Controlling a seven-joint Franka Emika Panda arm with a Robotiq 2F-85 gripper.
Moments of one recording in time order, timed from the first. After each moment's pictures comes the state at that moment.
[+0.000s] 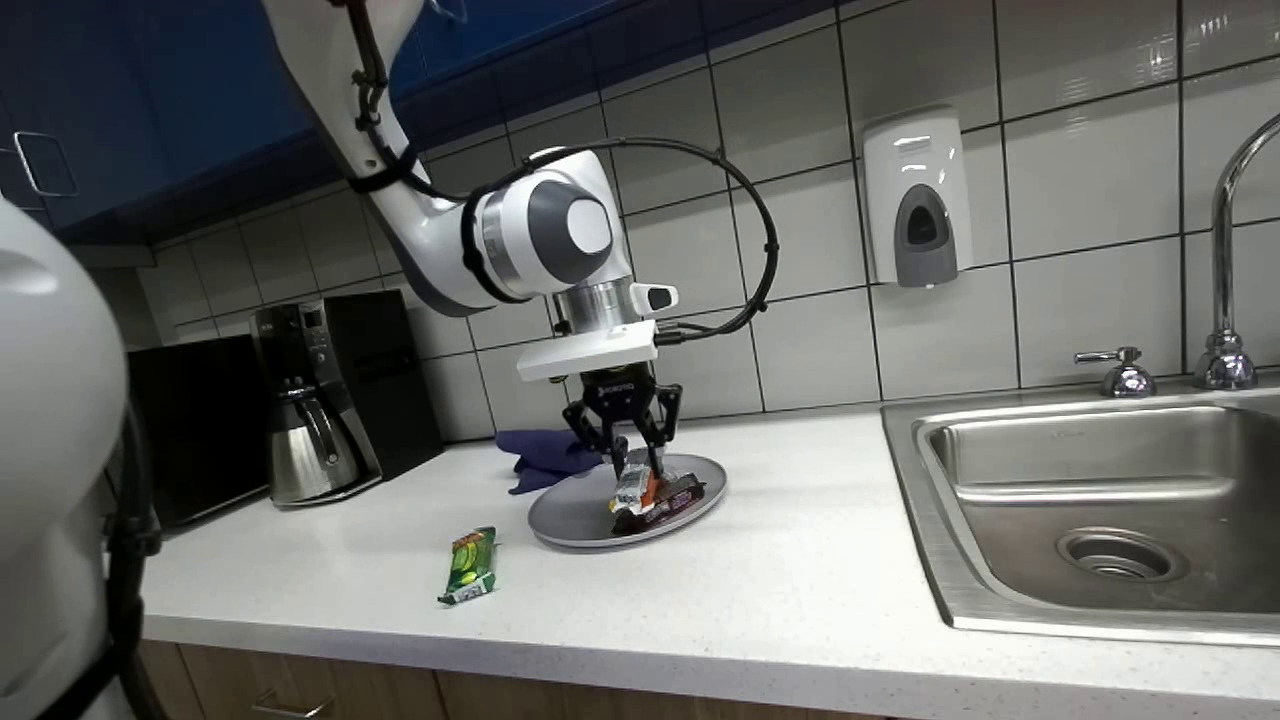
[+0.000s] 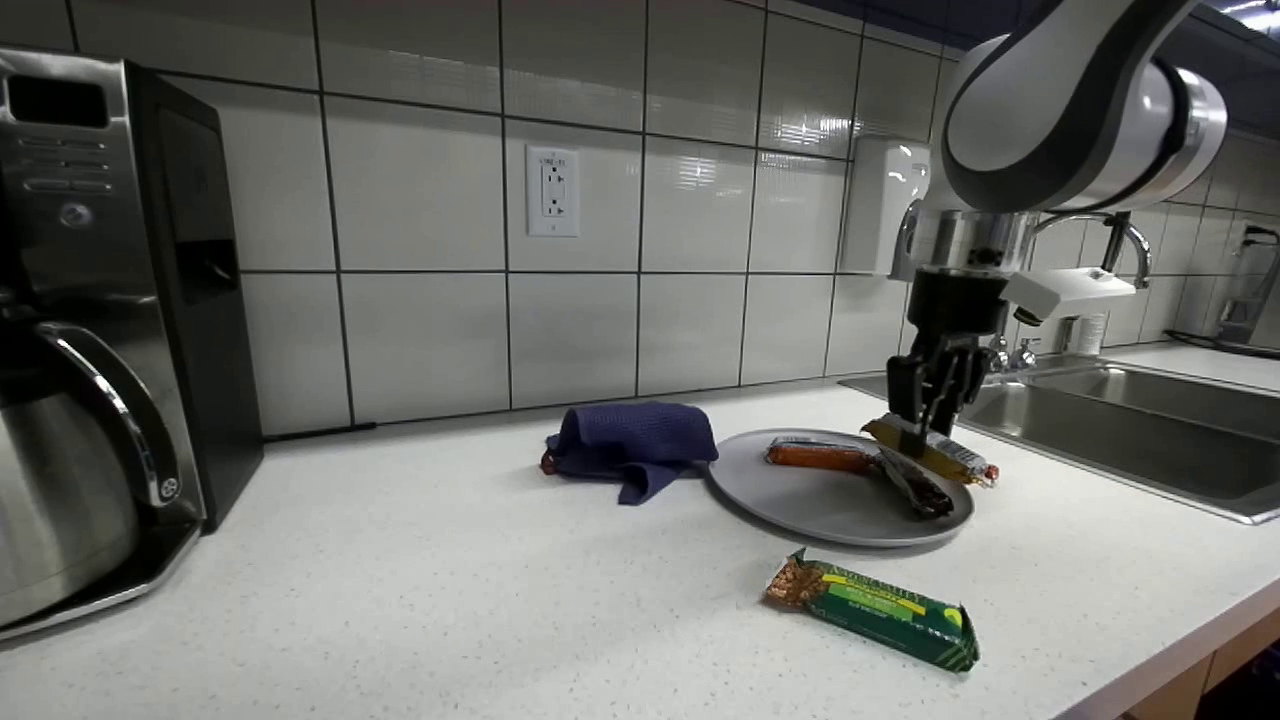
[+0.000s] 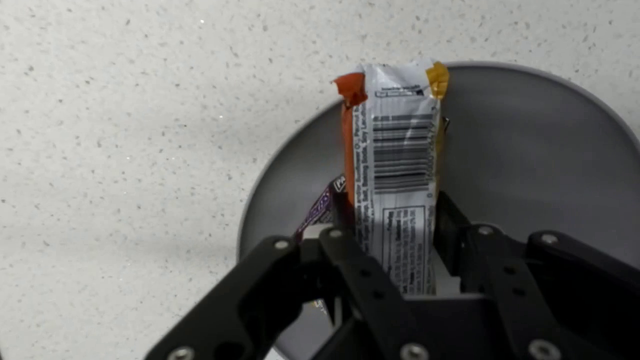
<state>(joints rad) -0.02 0.07 -0.06 -2.47 -0.03 2.62 -0.22</state>
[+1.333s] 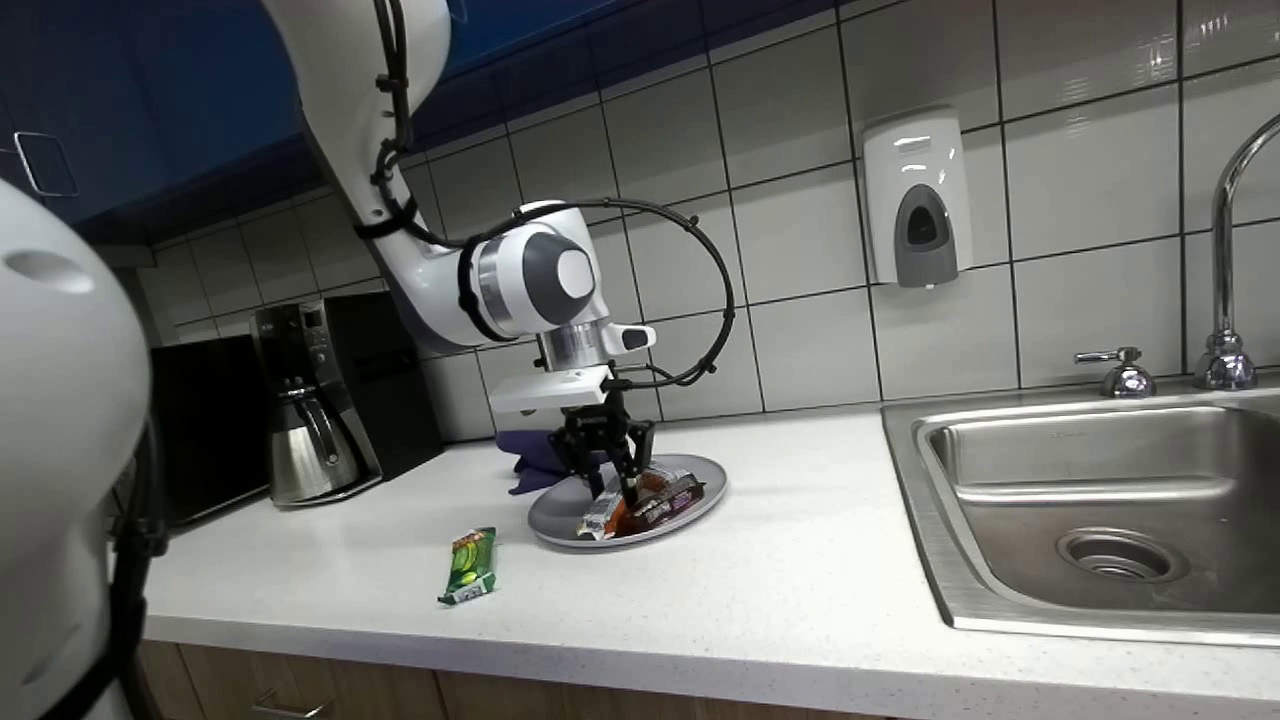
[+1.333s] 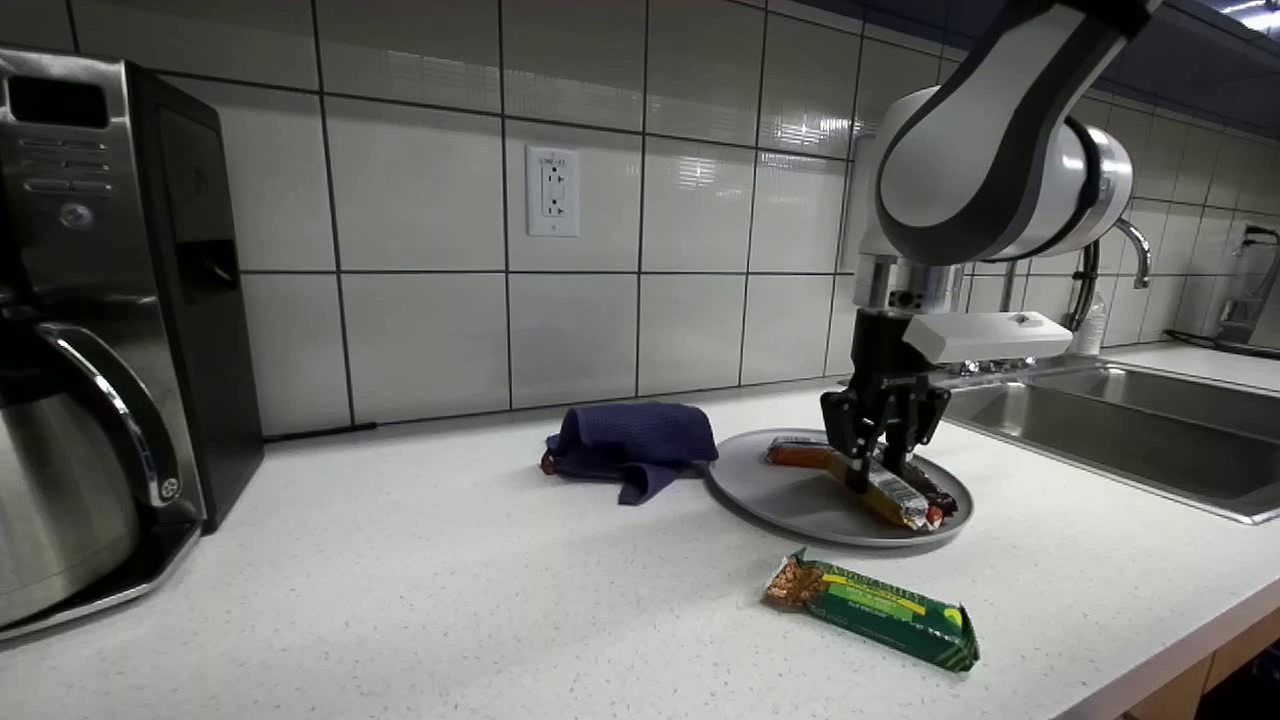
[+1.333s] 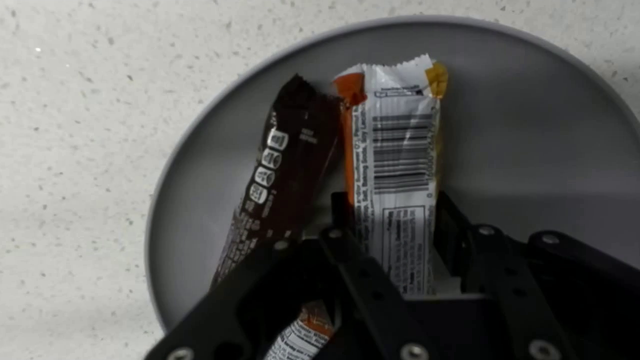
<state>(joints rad) 0.04 0.21 -0.02 -2.39 -0.04 2.64 0.08</state>
